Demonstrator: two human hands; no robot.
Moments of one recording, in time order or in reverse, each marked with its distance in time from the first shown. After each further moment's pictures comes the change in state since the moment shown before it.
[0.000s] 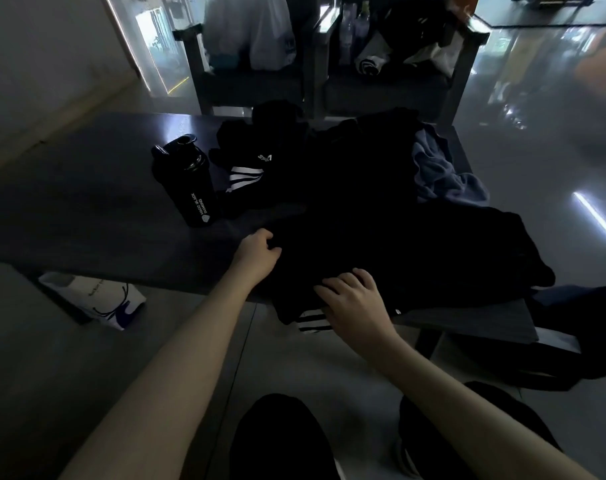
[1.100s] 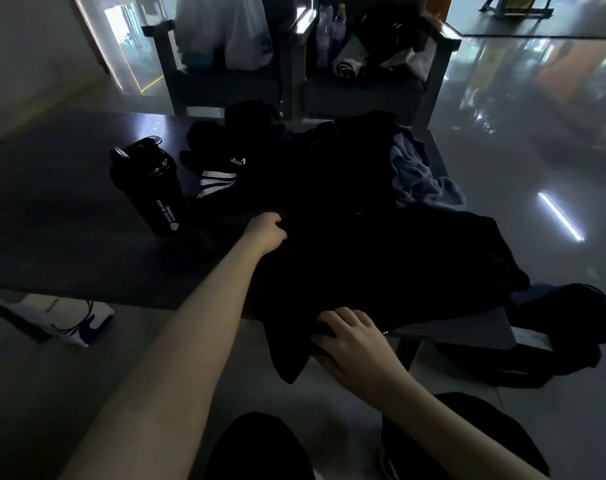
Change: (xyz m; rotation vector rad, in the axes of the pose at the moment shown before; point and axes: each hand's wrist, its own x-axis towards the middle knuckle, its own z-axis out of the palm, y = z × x) left_hand 0.060 0.053 0.018 -0.019 -0.209 0.044; right_hand -0.044 0.015 -0.002 0.087 0.006 -0.096
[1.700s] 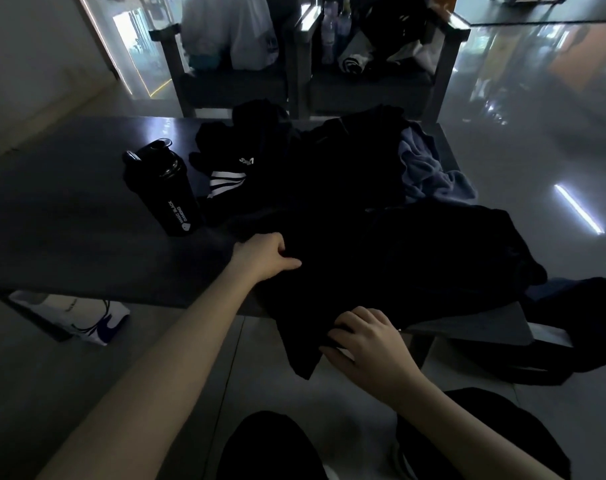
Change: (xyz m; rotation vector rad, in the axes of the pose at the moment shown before) left_hand -0.052 -0.017 -0.005 0.370 -0.051 0.086; right_hand -0.003 -0.002 0.000 0.090 0.073 0.060
